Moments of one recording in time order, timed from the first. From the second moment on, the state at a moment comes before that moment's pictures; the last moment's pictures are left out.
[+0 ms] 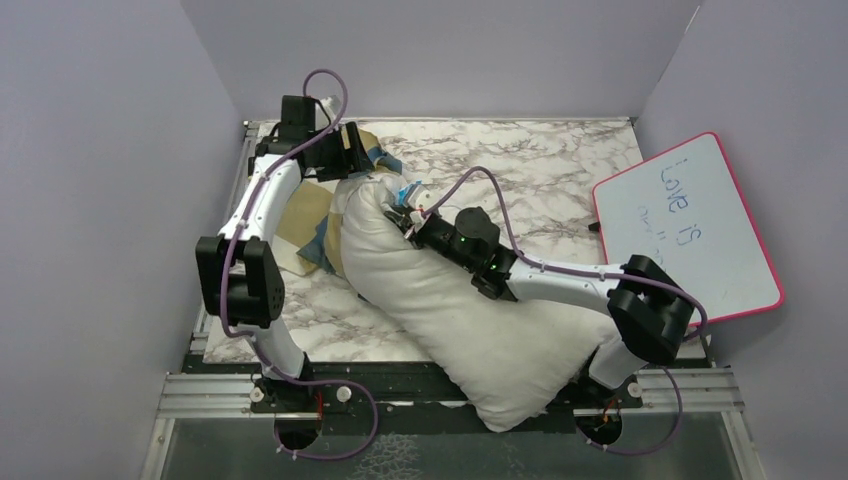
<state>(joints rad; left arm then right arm) -0.06 1.69 1.57 -0.61 0.43 -0.32 0.97 1.61 0.95 0.71 -0.02 -0.27</state>
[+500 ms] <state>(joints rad) -0.23 1.96 1.93 -0.77 0.41 -0.30 0.98 1.60 0.91 0.73 0.03 -0.25</state>
